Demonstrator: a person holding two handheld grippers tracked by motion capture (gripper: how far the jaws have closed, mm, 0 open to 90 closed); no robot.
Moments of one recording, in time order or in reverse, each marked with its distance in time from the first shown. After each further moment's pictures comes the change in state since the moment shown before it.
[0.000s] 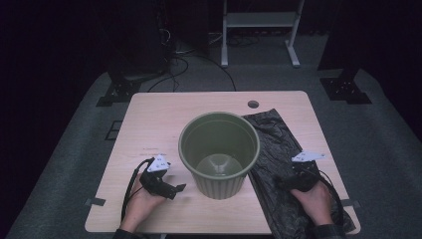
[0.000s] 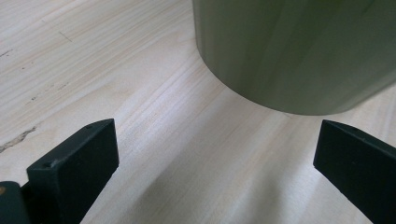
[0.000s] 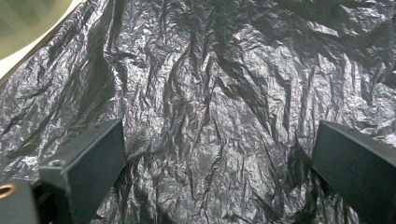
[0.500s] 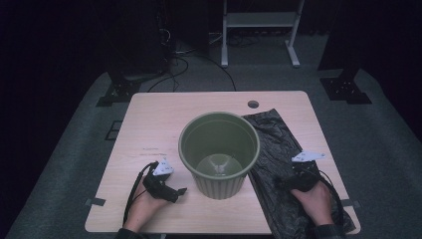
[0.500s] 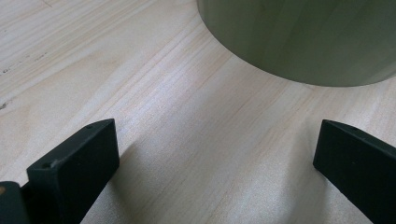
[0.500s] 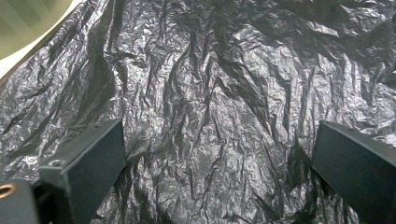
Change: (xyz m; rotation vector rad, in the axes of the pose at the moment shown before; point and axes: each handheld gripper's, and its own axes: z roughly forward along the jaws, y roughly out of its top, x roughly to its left) left arm -0.002 -0.011 0.013 0.065 0.020 0.024; right arm 0.000 0.000 0.000 0.000 0.001 -0.001
